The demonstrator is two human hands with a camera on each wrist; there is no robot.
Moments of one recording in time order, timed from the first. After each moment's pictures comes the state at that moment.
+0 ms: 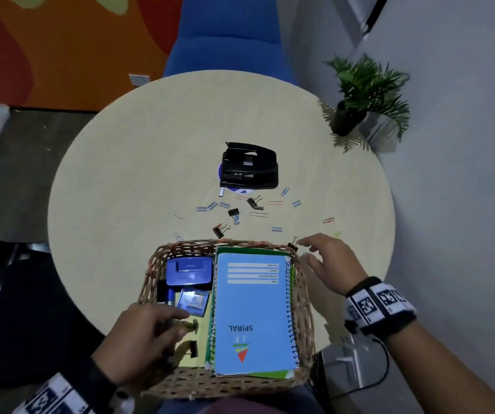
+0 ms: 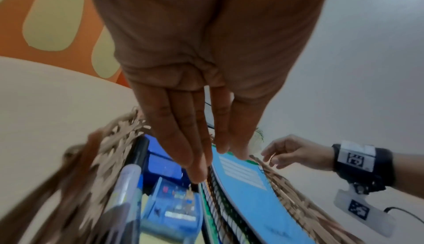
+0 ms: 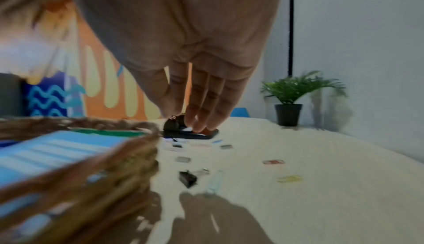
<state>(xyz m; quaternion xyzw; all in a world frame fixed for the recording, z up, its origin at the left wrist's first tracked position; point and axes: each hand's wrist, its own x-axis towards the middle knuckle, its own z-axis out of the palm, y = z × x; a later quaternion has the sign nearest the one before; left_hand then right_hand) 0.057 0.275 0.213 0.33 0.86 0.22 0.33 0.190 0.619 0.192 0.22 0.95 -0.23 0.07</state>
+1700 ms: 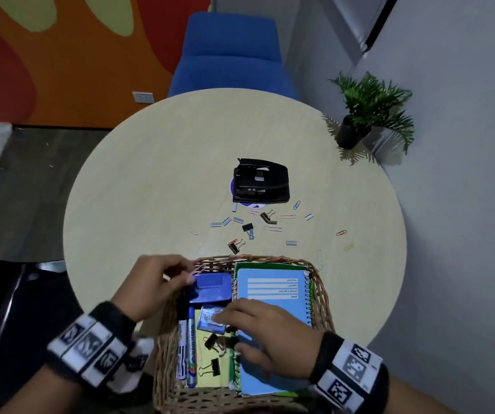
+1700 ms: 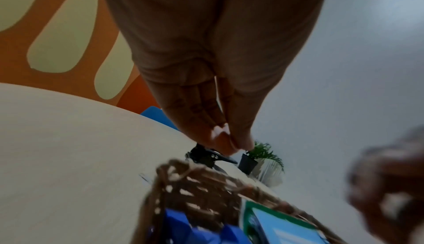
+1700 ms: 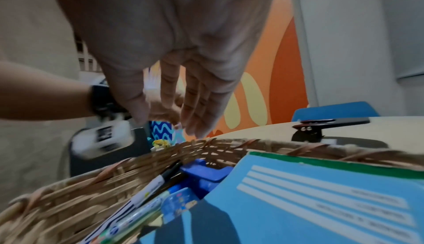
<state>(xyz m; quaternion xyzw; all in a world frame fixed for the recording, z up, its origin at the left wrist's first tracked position) -0.040 0.301 0.210 0.35 0.84 0.32 0.26 0.159 0.471 0.229 -0.06 0.93 -0.34 0.15</state>
